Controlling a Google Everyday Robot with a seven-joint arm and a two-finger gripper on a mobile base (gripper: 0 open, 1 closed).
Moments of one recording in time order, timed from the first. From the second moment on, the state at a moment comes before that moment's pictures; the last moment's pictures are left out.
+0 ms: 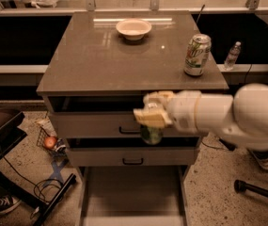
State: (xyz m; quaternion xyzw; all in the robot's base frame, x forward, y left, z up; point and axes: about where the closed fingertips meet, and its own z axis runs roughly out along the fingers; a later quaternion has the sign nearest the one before) arm 0.508 -0.038 0.831 -0.41 0.72 0.27 0.50
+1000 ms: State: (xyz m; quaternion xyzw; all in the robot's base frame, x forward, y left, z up) arm 0.619 0.067 0.973 -0.41 0.70 0.30 0.50
